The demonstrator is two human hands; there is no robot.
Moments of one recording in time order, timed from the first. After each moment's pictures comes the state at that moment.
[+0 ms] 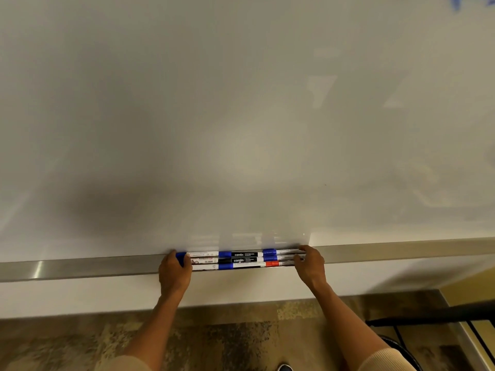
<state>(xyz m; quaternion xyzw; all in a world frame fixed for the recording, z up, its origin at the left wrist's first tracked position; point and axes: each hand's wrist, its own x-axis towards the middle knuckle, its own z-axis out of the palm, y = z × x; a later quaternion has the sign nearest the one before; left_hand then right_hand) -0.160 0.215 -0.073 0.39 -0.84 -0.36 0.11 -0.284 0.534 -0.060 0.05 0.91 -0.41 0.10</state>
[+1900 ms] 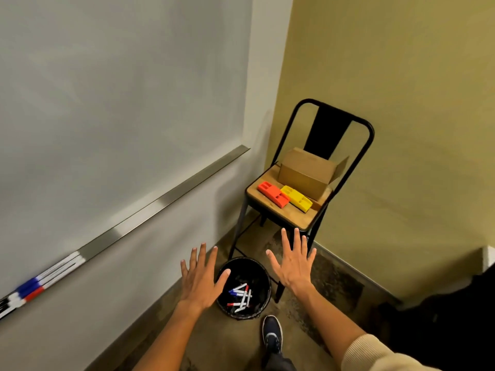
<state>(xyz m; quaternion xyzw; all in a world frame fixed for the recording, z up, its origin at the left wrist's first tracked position) -0.107 0.763 -0.059 -0.24 -0.95 -0.13 -0.11 -0.022 1.005 -0.056 0.31 0.94 -0.14 0.03</state>
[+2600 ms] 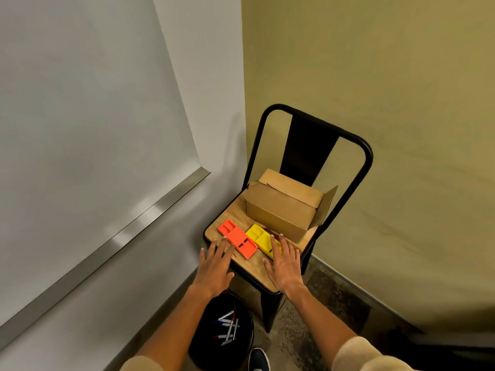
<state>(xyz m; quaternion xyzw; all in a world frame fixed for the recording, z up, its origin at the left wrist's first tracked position) -0.270 1.061 -0.064 -0.34 -0.92 -0.02 -0.19 -0.175 1.249 -0.109 0.24 0.95 -0.18 0.08</state>
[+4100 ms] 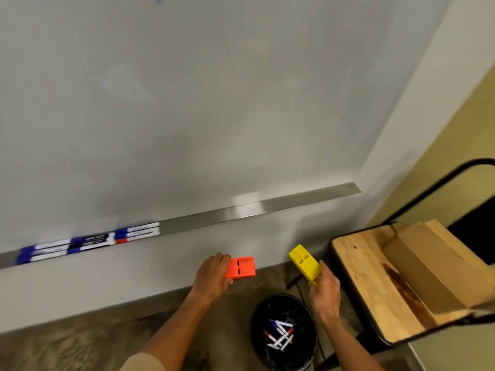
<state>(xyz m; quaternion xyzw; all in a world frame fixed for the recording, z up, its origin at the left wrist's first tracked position) -0.201 0.750 -0.052 -0.03 -0.99 -0.14 -0.10 -0.211 1.053 -0.121 0.15 0.92 -0.35 -0.03</state>
